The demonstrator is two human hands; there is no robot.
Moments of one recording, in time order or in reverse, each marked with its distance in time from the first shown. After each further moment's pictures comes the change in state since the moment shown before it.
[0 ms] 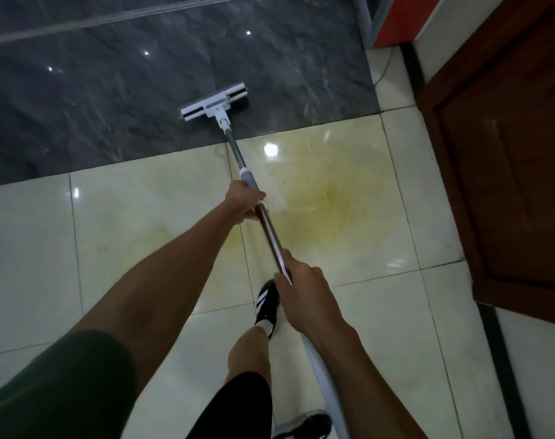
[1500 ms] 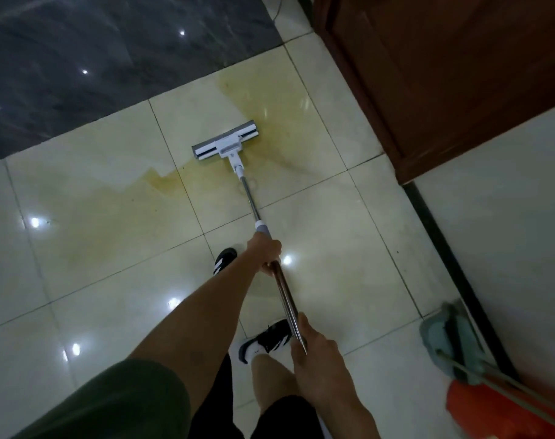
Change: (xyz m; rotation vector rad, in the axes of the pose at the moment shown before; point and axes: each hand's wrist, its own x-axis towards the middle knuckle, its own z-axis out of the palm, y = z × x) left_hand -0.328 -0.356 0.272 0.509 -0.247 -0.128; right_hand -0.420 0.356 0.119 0.257 -0.082 0.377
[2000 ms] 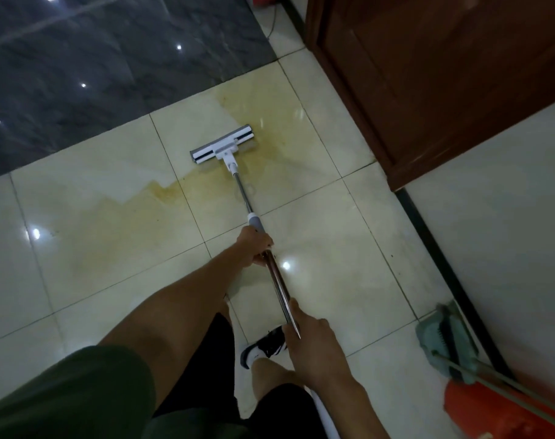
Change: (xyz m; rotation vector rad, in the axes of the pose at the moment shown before) left_hand -0.022 0.017 -0.039 -0.216 -0.015 0.031; right_hand -0.011 -0.032 -0.019 -0.082 0.050 -0.161
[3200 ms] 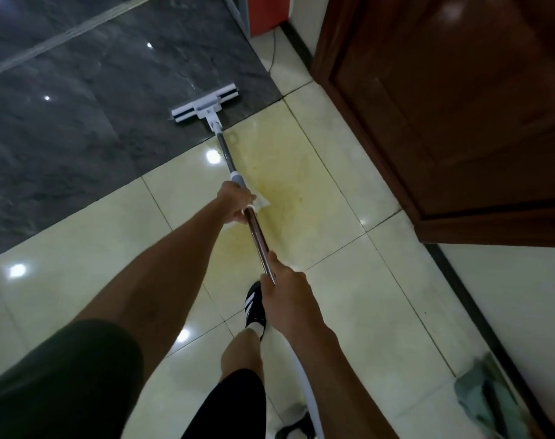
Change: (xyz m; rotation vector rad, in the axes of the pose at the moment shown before) left_hand 0.244 0.396 -0.216 0.165 0.098 0.112; right_hand 0.354 -0.334 -0.142 0.073 0.230 0.008
